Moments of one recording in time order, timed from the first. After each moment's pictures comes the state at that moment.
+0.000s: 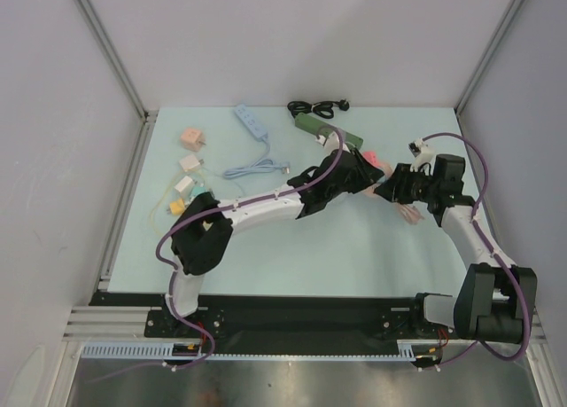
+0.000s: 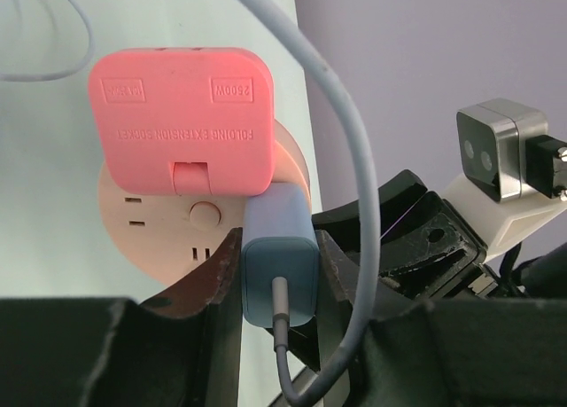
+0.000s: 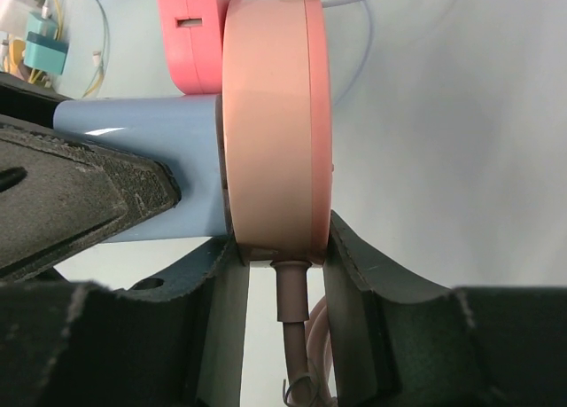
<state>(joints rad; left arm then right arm) -0.98 2.00 1.57 0.11 -0.20 -1.12 -0.09 1.25 0.78 -0.18 -0.65 0.12</state>
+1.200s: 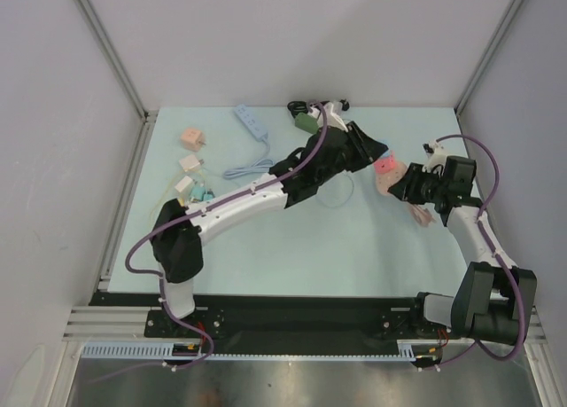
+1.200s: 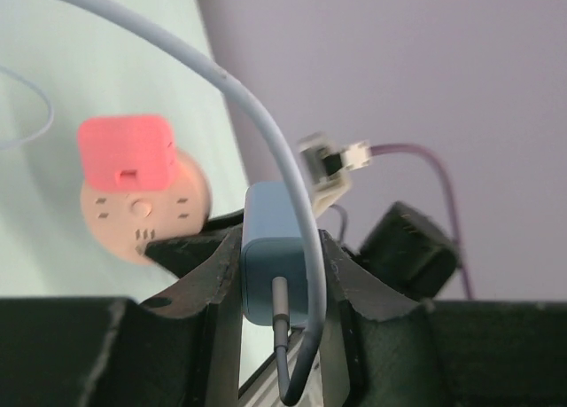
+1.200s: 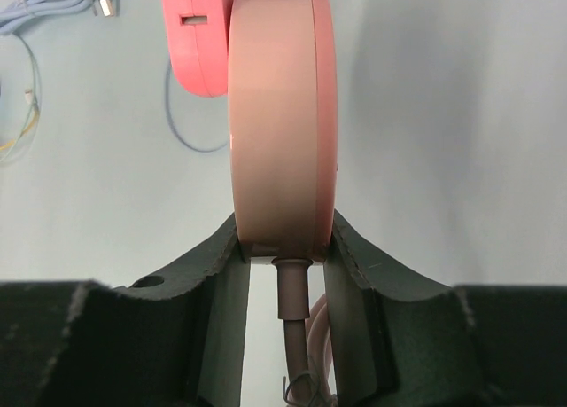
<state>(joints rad) -0.98 1.88 1.68 0.00 -0.17 -1.05 -0.16 1.24 0.78 -0.20 -0.55 0.12</state>
